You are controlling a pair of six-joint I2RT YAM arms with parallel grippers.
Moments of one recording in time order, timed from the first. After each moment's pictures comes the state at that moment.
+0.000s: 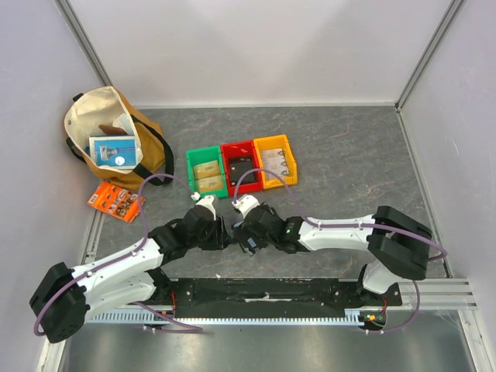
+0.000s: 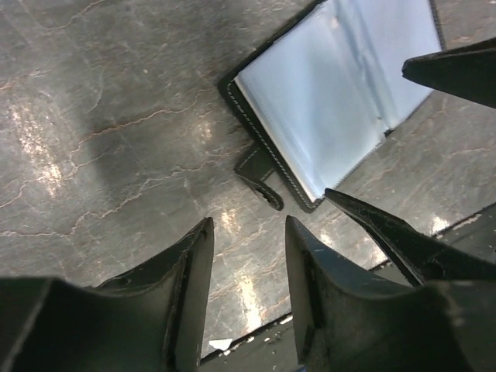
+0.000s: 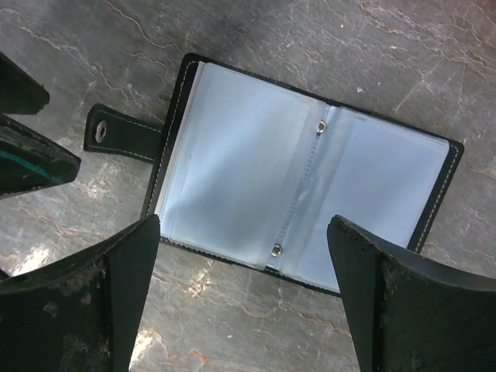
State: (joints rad) left arm -0.81 0.91 0.41 -0.31 -0.03 -0.73; right arm 1.14 1.57 0.82 -0.10 0.26 0.28
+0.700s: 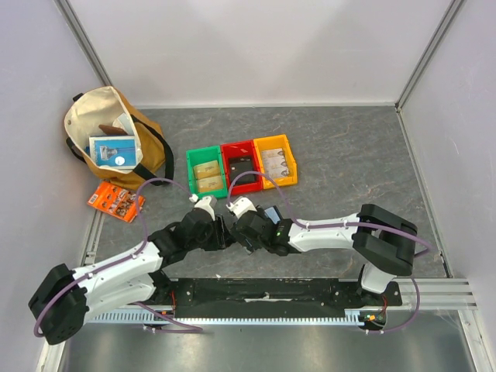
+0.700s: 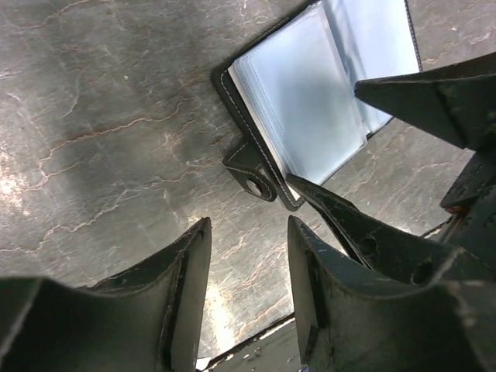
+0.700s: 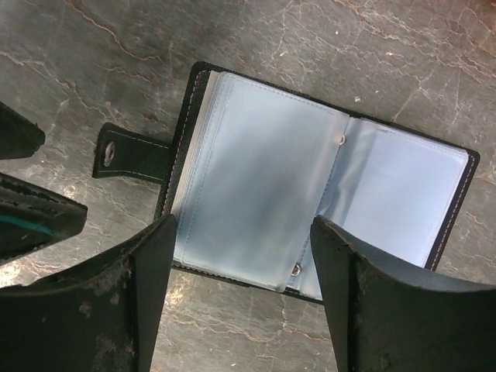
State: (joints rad) left arm -0.81 0.91 0.34 -0.20 -0.03 -0.81; right arm 1.19 1.69 0.88 -0.11 0.38 0.30
